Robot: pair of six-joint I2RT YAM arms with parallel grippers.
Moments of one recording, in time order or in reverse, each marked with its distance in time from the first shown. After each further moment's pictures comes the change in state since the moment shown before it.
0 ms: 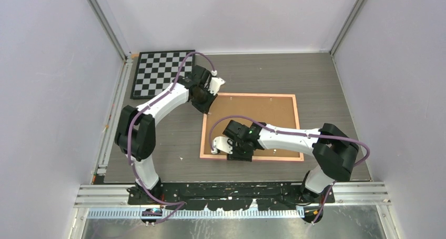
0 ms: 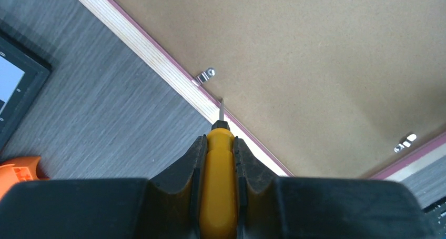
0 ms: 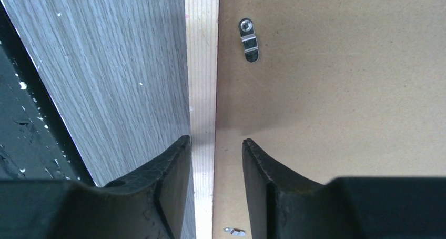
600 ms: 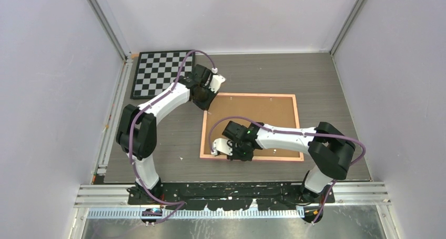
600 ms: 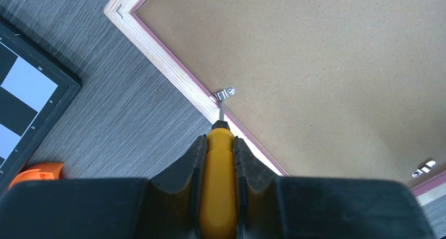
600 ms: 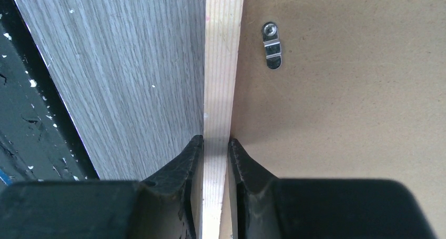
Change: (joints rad) left arm -0.001 0.023 0.010 0.076 -0.058 -0.002; right arm -0.002 0.037 0.001 -0.011 -0.047 -0.011
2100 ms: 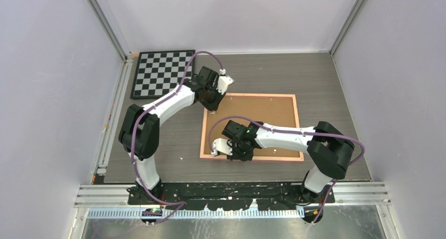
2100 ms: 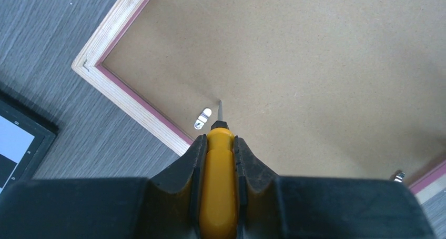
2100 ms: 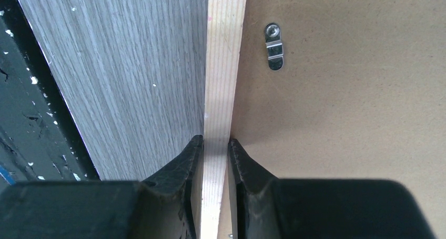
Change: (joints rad) left arm -0.061 0.011 -0.016 0.100 0.067 0.004; right arm -0.005 0.011 0.012 -0.015 -0.013 -0.021
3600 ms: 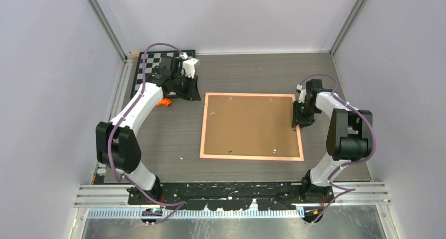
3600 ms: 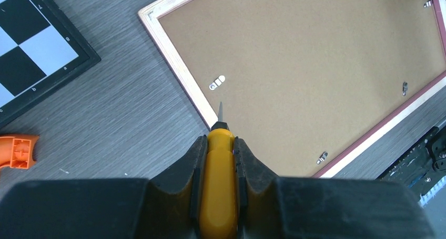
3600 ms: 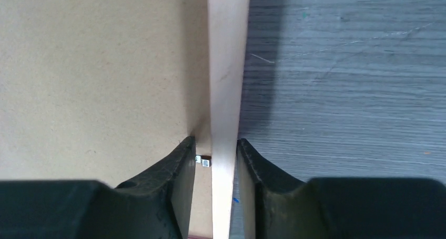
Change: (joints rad) left arm 0.284 -0.227 -0.034 -0.085 0.261 -0.210; right arm -1.114 0.035 0.044 -0.008 -0.037 0.537
